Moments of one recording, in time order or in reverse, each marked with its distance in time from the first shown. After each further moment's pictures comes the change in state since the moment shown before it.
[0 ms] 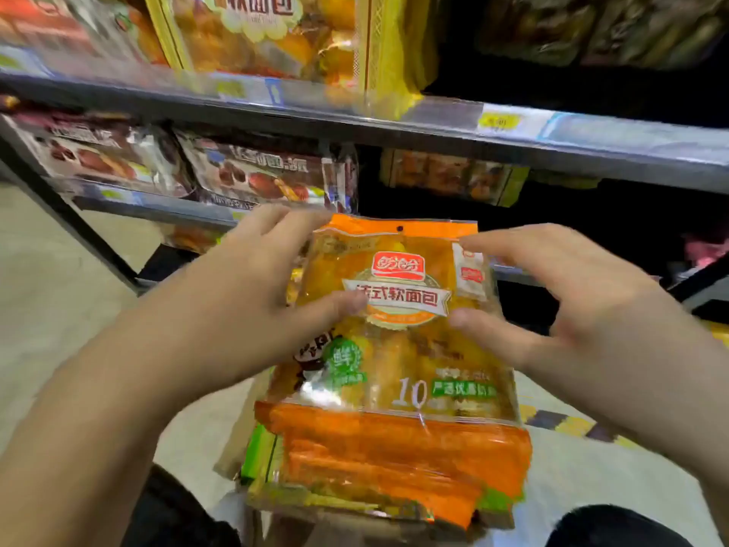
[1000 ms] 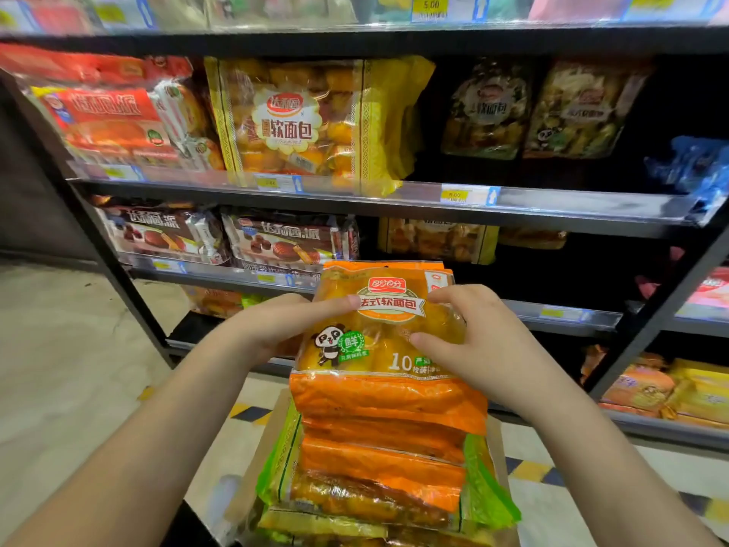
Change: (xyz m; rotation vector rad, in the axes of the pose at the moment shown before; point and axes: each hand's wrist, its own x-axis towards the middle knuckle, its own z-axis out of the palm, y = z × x) left_hand 0.002 -0.005 0.030 -0.701 -0.308 -0.399; right_hand -0.025 0.008 0.046 0.075 0.030 0.155
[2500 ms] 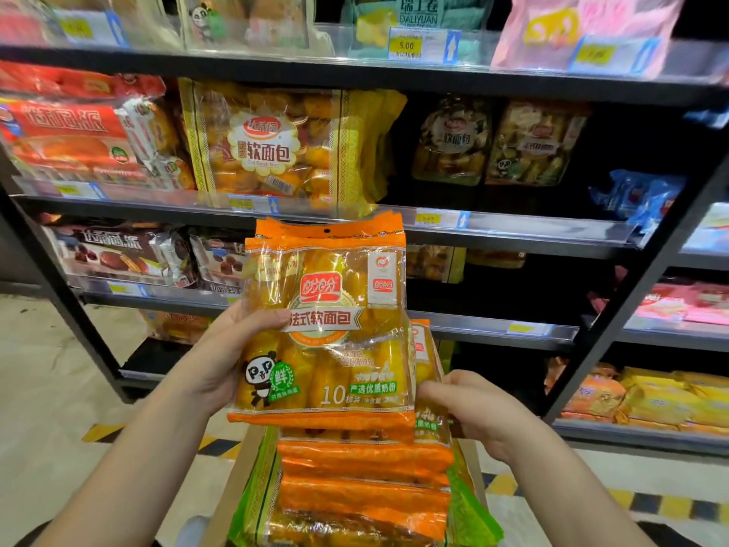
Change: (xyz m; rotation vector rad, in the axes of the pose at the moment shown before) left_hand 0.010 -0.042 -0.020 -0.720 -0.024 0.448; right_hand -0.004 0.038 0.041 0.685 -0.327 0.532
